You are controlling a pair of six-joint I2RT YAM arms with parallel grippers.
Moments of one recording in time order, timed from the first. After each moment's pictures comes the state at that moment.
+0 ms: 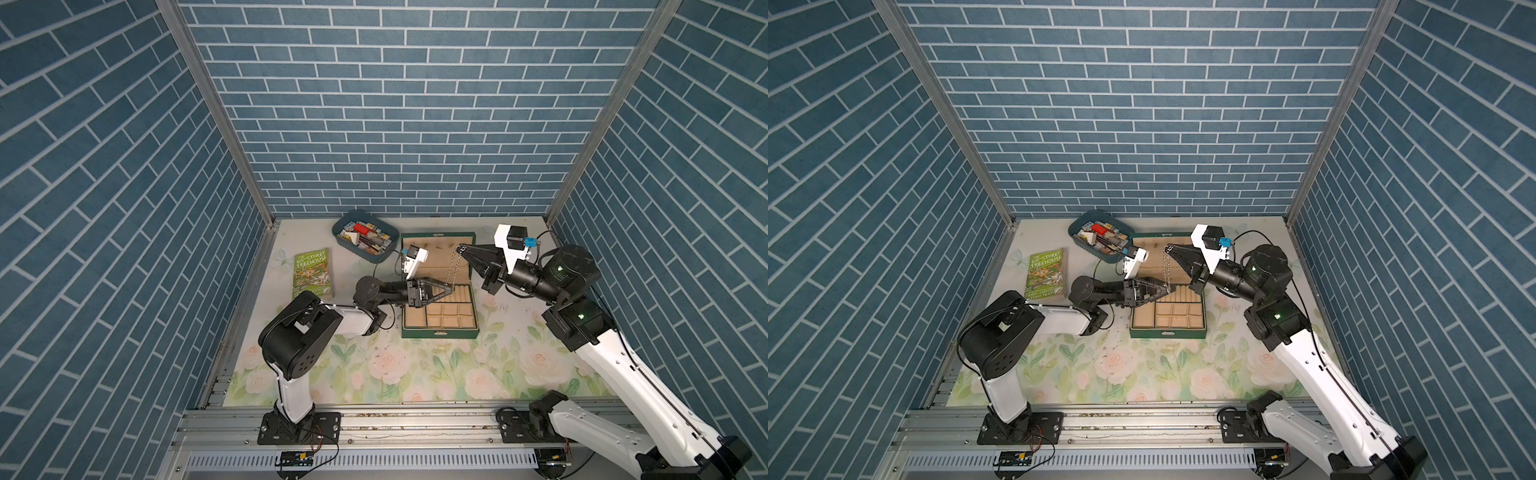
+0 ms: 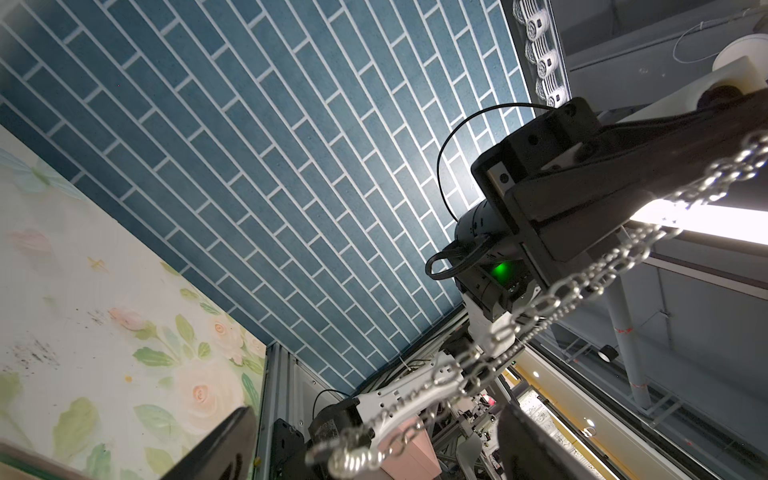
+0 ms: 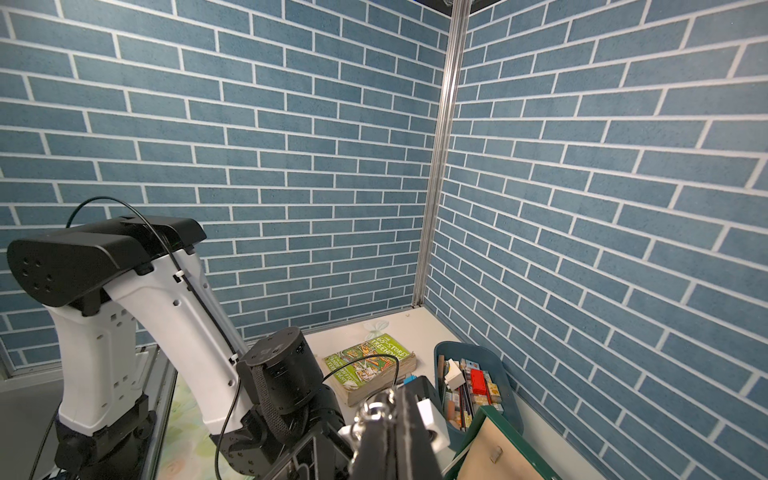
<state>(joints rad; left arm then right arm) -0.69 1.83 0.82 1.53 0.94 -1.36 0.54 0.96 1.03 0.06 -0.66 -0.05</state>
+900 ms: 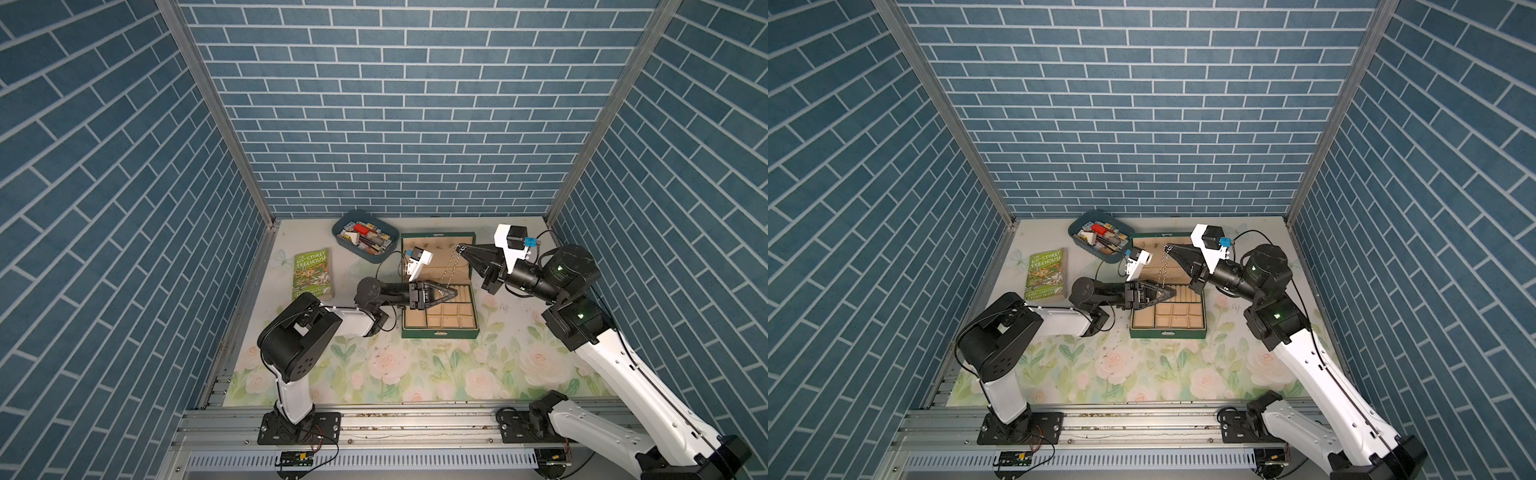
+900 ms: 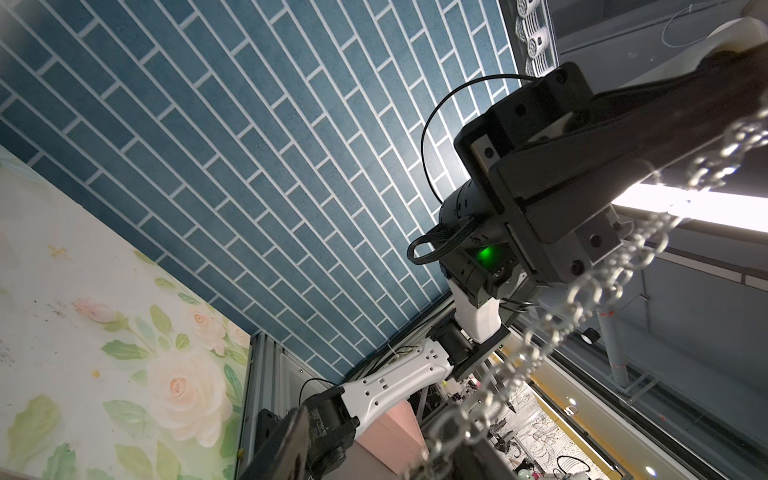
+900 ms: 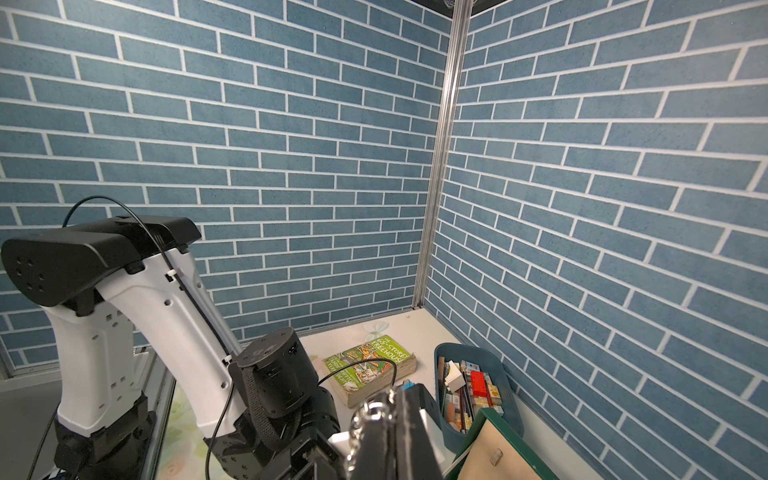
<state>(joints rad) -0.71 1.81 0.83 1.53 0.96 -1.38 0.54 0.96 1.03 0.06 -0.66 -0.05</state>
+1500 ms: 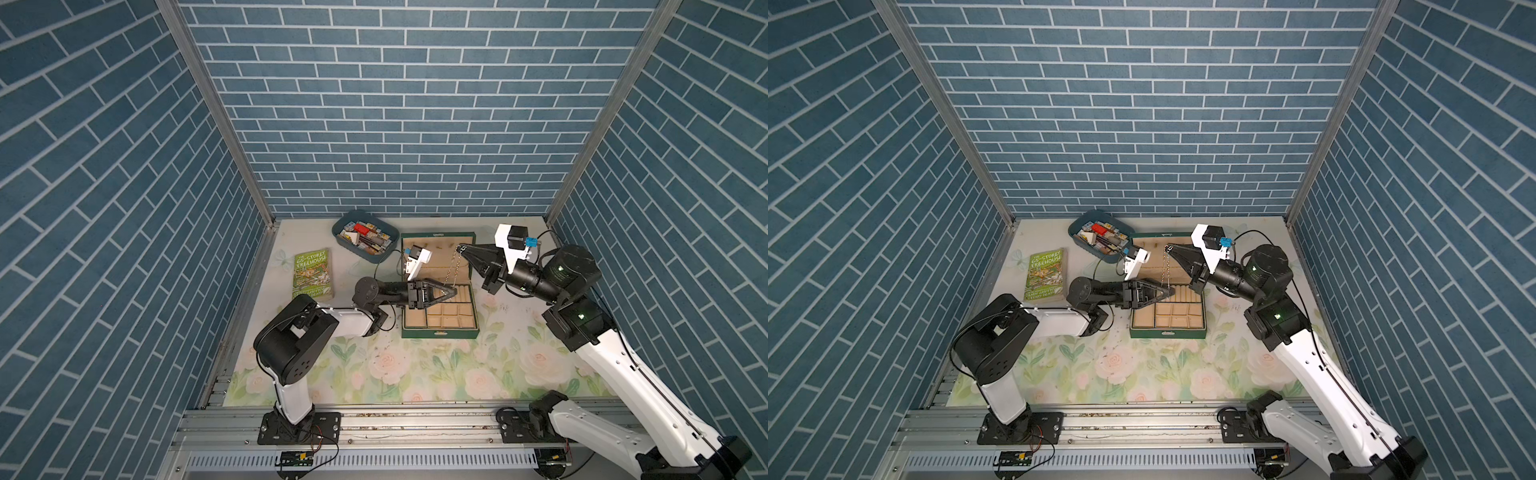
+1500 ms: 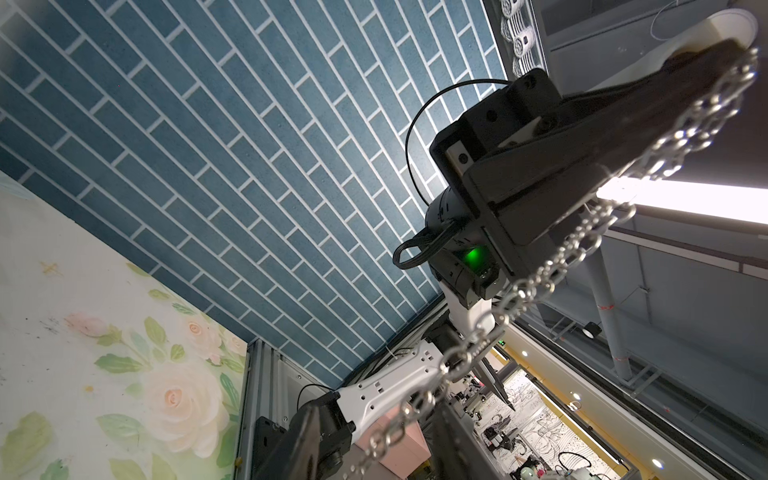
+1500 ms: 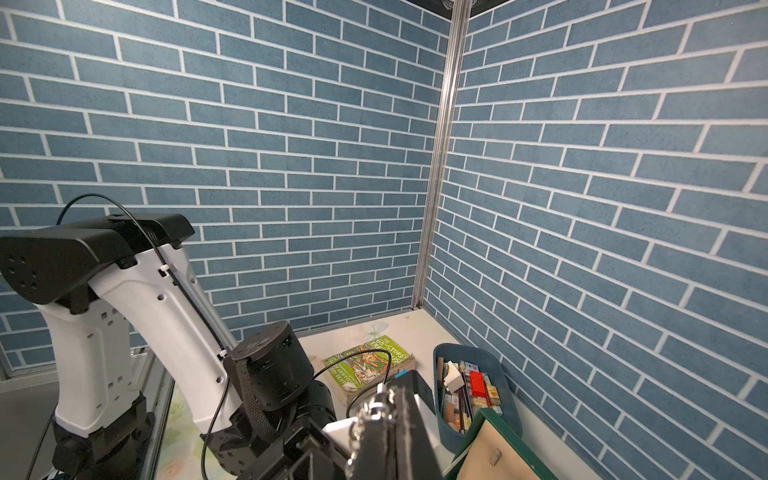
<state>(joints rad) -0.71 1.79 0.83 1.53 0.96 -1.36 0.54 0.96 1.03 0.06 -0.66 -0.05</state>
